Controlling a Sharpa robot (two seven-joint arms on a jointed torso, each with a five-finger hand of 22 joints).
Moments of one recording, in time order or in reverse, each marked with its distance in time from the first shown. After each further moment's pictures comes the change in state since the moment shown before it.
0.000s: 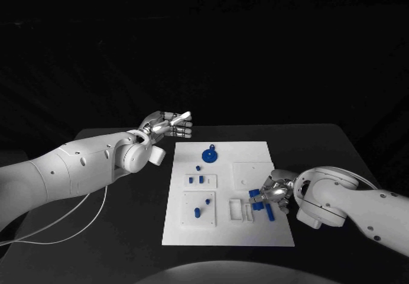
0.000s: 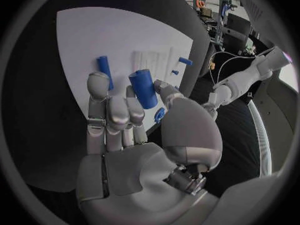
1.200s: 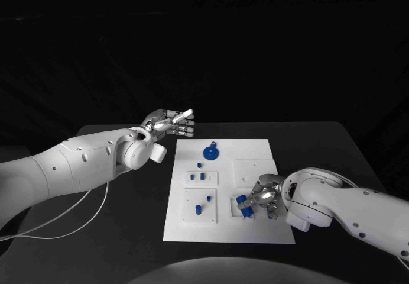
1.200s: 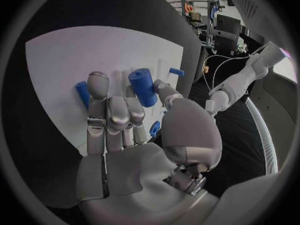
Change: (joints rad) left arm 0.000 0.000 0.000 0.001 -0.001 0.024 -0.020; left_hand -0.008 -0.008 0.009 0.017 0.001 -0.005 0.000 0.000 -0.001 -0.004 0.004 0.000 0.000 -0.003 0.003 0.000 0.000 0.000 0.000 0.000 0.000 0.001; right arm 0.009 0.072 -0.045 -0.025 0.074 0.033 -0.005; right_hand -0.007 0.007 0.044 -0.013 -0.208 0.010 0.004 0.007 -0.056 0.008 0.000 -0.006 -0.013 0.001 0.002 0.000 -0.003 0.000 0.000 0.000 -0.008 0.002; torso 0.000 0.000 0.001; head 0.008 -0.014
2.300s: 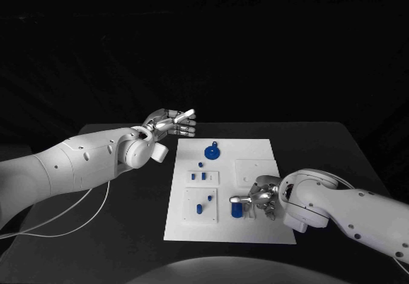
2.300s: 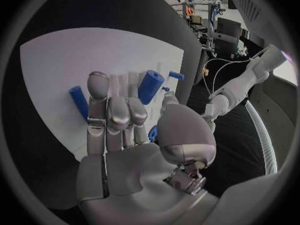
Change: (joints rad) left arm 0.000 -0.002 0.000 0.000 -0.001 0.006 -0.009; left_hand 0.000 0.000 0.000 0.000 0.000 -0.016 0.002 0.000 -0.001 -0.004 -0.004 0.000 0.000 0.000 0.000 0.000 0.000 0.000 0.000 0.000 0.000 0.000; right arm -0.002 0.028 -0.006 -0.010 -0.016 0.014 -0.006; right_hand -0.064 0.077 -0.515 0.248 -0.186 0.016 -0.003 0.005 -0.017 0.015 -0.009 -0.008 0.002 0.000 0.000 -0.004 0.011 0.000 0.000 0.000 0.000 -0.002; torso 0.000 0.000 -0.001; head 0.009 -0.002
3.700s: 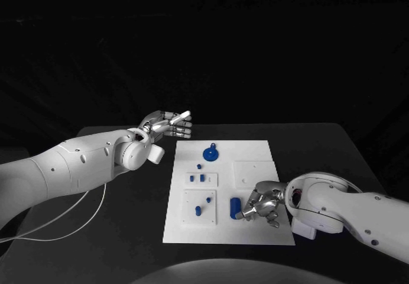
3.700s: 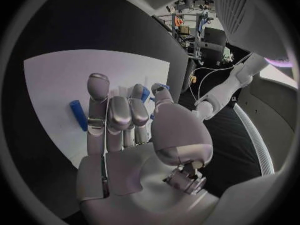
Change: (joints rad) left arm 0.000 -0.001 0.000 -0.018 -0.001 0.000 -0.004; left_hand 0.000 0.000 0.000 0.000 0.000 -0.004 0.003 0.000 0.000 0.000 0.000 0.000 0.000 0.000 0.000 0.000 0.000 0.000 0.000 0.000 0.000 0.000; right arm -0.003 -0.080 0.004 0.071 0.048 0.092 0.120; right_hand 0.116 0.059 -0.033 -0.251 0.579 0.045 -0.052 -0.001 0.583 0.005 -0.017 0.034 0.023 -0.003 -0.019 0.004 -0.008 0.000 0.000 -0.008 0.025 0.023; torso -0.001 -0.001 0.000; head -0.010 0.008
